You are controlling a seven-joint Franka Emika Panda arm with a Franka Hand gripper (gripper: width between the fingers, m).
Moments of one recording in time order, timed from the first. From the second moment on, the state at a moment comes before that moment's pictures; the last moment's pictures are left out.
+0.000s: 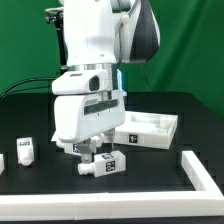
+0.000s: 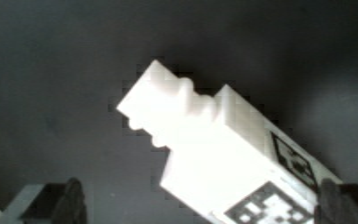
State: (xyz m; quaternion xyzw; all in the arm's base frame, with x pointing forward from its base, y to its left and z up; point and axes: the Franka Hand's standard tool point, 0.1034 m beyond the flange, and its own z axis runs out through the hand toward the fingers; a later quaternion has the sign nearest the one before) arm 0.539 -0.011 0.039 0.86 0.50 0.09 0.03
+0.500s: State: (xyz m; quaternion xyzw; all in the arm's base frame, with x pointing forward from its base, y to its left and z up) arm 0.523 0.015 0.027 0.88 0.48 0.06 0.02
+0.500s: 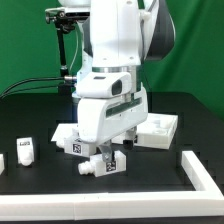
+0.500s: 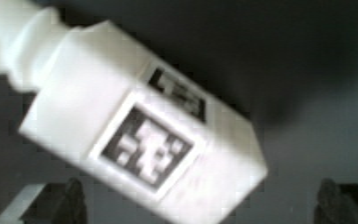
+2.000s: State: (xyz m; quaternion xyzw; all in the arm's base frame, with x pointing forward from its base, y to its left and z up) arm 0.544 -0.055 0.018 0.89 0.45 0.06 0.03
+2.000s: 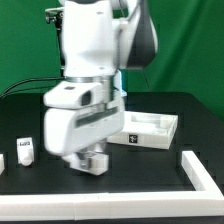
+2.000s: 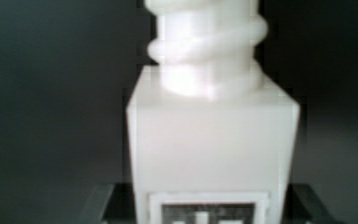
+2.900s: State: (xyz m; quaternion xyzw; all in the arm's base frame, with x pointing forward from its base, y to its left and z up) arm 0.532 -0.089 0.009 0.96 0.29 0.03 0.01
